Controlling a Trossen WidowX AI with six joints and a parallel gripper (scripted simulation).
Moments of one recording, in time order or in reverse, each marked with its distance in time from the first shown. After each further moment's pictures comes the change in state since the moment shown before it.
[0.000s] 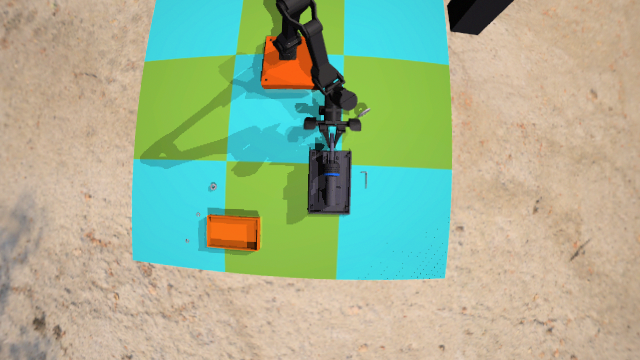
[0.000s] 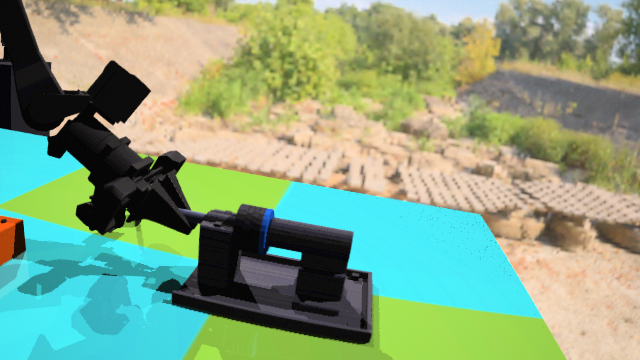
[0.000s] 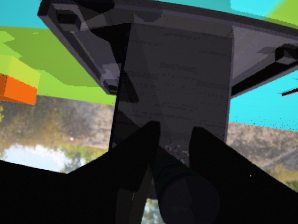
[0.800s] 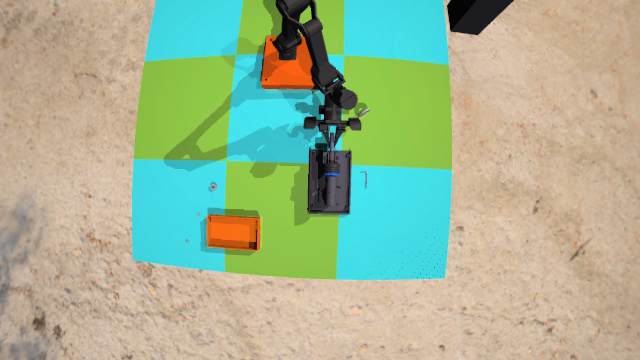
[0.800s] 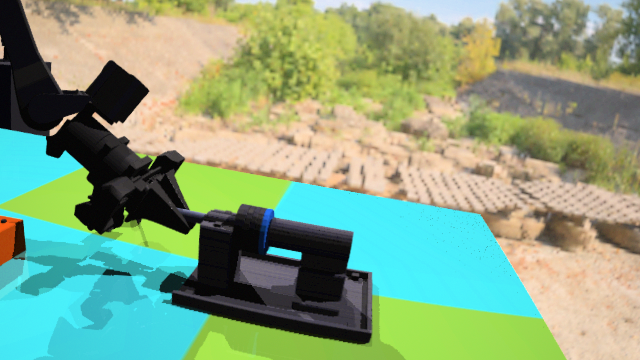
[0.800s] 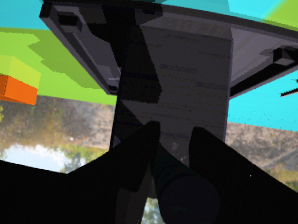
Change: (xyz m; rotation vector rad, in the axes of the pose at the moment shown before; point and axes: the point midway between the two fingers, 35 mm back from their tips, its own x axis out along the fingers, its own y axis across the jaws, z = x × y) arm -0.002 0.000 0.001 -0.001 0.000 0.000
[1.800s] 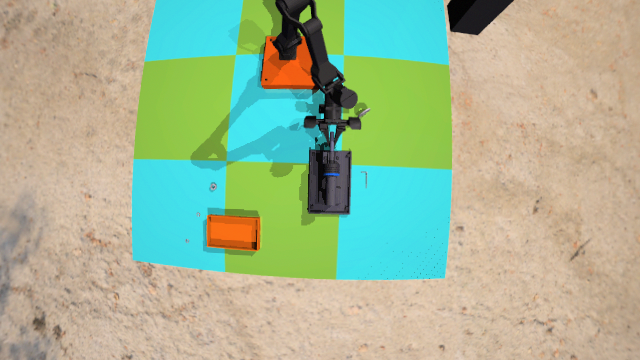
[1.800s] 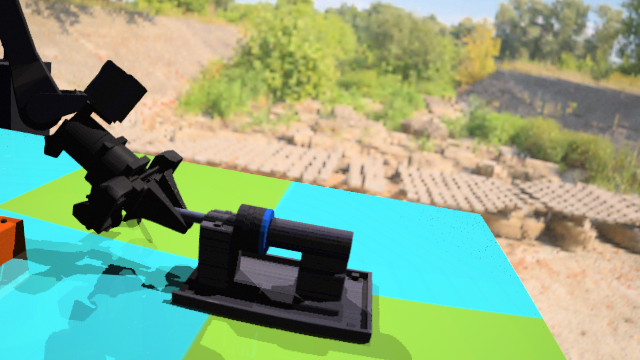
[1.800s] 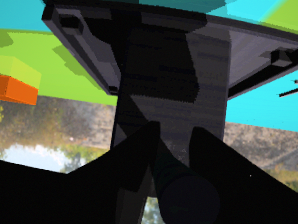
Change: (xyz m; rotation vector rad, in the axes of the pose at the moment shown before) arm -0.003 0.000 0.002 0.000 0.000 0.000
